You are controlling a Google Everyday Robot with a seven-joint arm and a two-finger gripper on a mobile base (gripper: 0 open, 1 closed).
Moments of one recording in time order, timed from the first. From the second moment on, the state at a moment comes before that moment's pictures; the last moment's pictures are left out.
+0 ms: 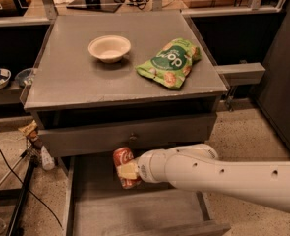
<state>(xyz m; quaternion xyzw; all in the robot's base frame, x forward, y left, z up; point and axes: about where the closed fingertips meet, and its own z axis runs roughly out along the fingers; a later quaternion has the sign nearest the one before) 0.493 0.044 0.620 -0.25 0.89 0.24 0.30</state>
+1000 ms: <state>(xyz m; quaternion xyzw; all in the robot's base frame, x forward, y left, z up) 0.491 0.014 0.671 -0.23 0.87 0.21 0.37</state>
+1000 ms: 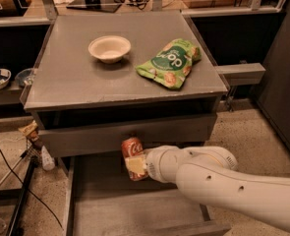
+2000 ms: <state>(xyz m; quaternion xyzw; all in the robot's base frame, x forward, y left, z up) 0.503 0.020 0.725 -0.23 0.84 0.21 0.45</state>
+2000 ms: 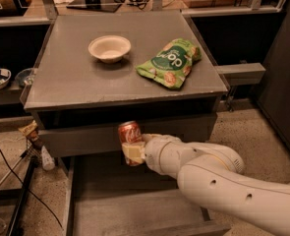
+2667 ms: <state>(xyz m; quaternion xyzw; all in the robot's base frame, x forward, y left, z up) 0.515 0.027 0.756 -0.25 0.81 0.20 0.49</state>
